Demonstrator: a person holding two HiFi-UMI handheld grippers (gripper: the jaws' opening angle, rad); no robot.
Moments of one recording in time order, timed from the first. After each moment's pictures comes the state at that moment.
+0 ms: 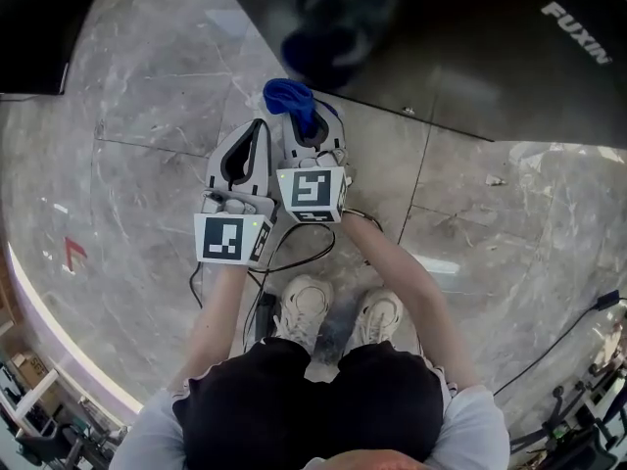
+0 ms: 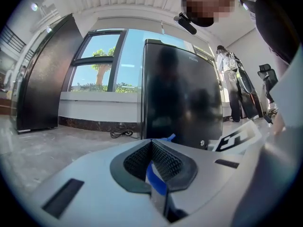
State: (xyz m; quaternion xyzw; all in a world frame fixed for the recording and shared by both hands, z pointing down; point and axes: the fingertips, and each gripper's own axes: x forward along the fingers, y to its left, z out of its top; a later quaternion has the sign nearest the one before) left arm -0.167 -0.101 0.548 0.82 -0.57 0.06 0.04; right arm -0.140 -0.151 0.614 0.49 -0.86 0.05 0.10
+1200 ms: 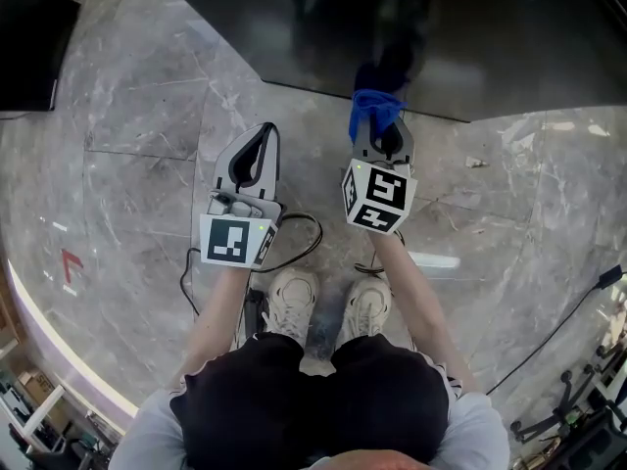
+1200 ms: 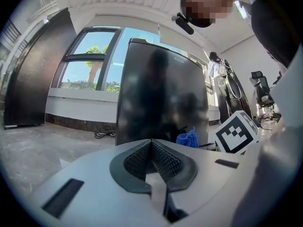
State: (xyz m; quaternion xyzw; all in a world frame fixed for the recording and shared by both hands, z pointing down) left arm -0.106 -0.086 0.541 0.85 -0.52 0.04 0.05; right arm 0.048 -0.136 0.611 0.65 -0.74 0.15 0.09
